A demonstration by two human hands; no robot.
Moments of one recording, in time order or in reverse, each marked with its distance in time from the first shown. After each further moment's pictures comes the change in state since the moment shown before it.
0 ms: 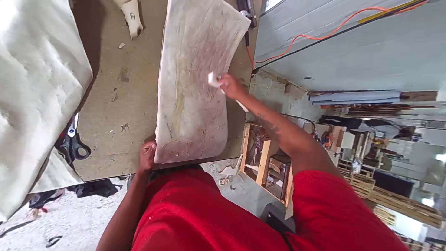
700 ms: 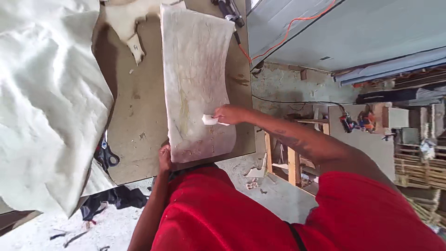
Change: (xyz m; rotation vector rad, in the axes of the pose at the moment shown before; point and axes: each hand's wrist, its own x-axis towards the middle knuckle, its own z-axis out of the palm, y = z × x) left_hand -0.003 0.003 0.014 0.055 0.082 -0.009; right_hand -0.097 -0.085 0.002 0.093 -0.437 -0.180
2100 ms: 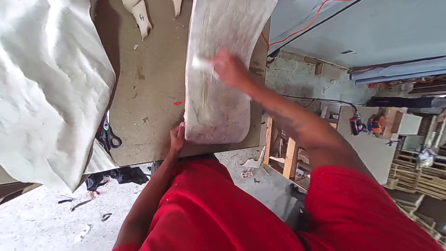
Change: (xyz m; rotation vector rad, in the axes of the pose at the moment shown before) left_hand 0.025 -0.003 0.041 0.311 -0.006 -0.021; right_hand 0.079 -0.022 -0.061 -0.168 0.565 0.025
